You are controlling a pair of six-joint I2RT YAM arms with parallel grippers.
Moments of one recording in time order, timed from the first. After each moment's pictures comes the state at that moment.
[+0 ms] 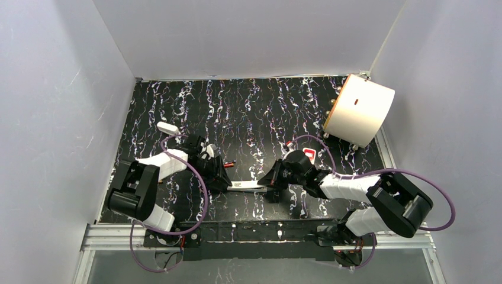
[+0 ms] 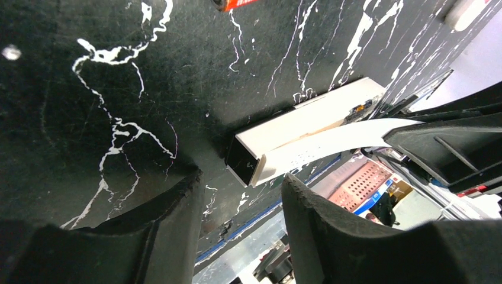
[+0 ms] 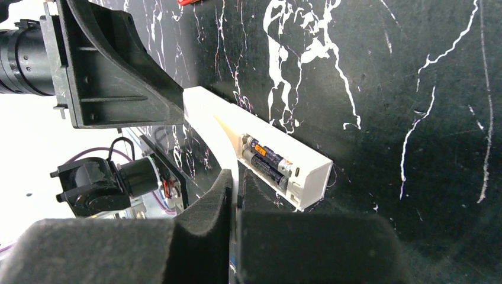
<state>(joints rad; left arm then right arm) -0.30 1.50 0.66 -0.48 0.65 -0.56 0.83 1.37 0.43 0.33 -0.25 1.10</state>
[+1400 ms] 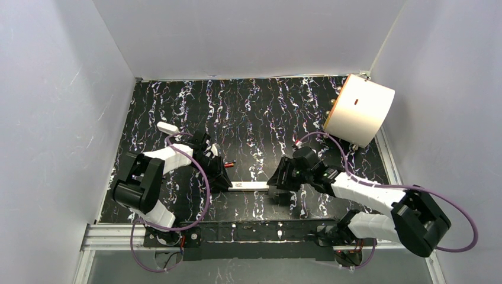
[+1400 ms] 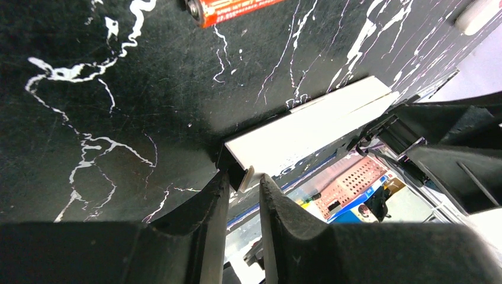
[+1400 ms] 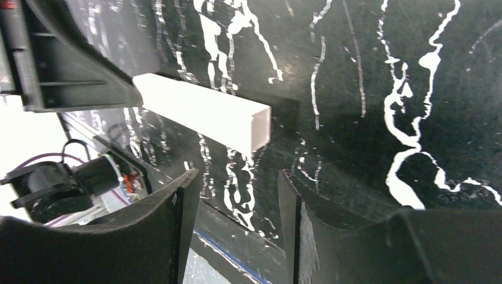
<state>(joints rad) -0.35 1.59 0.75 -0.54 0.61 -0.59 0.78 1.15 0.50 -0.12 -0.21 1.00</state>
